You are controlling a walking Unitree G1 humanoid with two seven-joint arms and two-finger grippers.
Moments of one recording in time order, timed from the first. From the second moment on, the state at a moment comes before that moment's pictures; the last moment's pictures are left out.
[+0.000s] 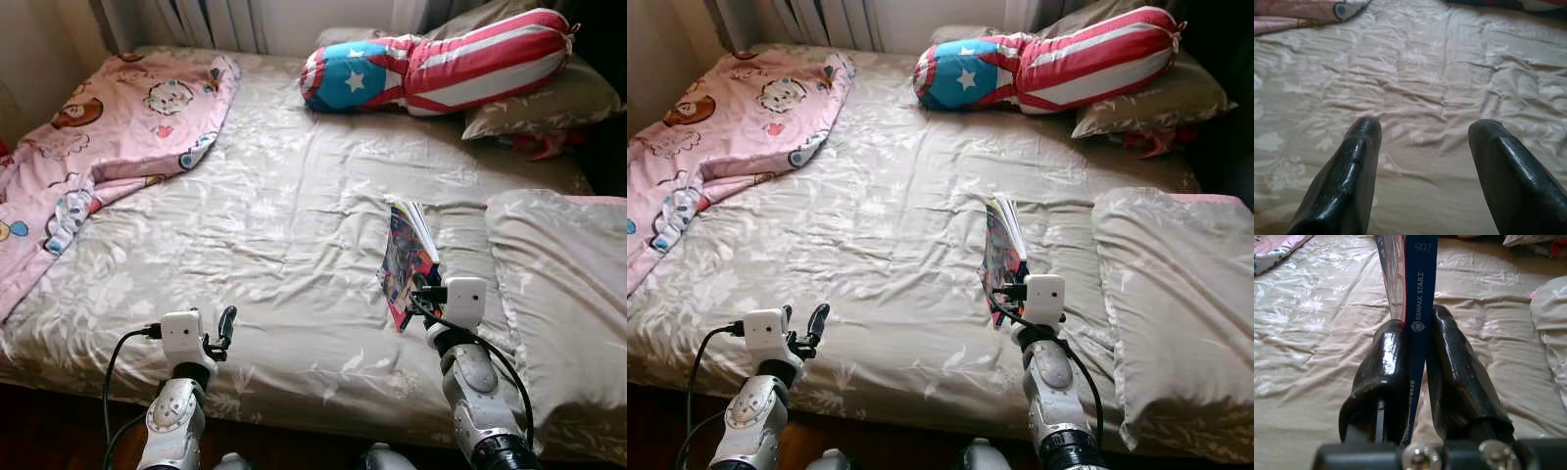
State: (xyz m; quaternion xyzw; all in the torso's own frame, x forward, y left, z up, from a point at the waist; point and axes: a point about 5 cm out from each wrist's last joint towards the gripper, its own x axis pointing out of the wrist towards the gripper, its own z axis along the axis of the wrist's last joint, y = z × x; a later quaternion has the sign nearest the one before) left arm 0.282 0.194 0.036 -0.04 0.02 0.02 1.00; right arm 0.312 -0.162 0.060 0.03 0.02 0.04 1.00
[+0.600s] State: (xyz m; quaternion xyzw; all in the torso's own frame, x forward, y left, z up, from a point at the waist) left arm 0.281 0.194 0.036 -0.04 0.02 0.02 1.00; right arm 0.312 -0.162 0.060 0.03 0.02 0.04 1.00
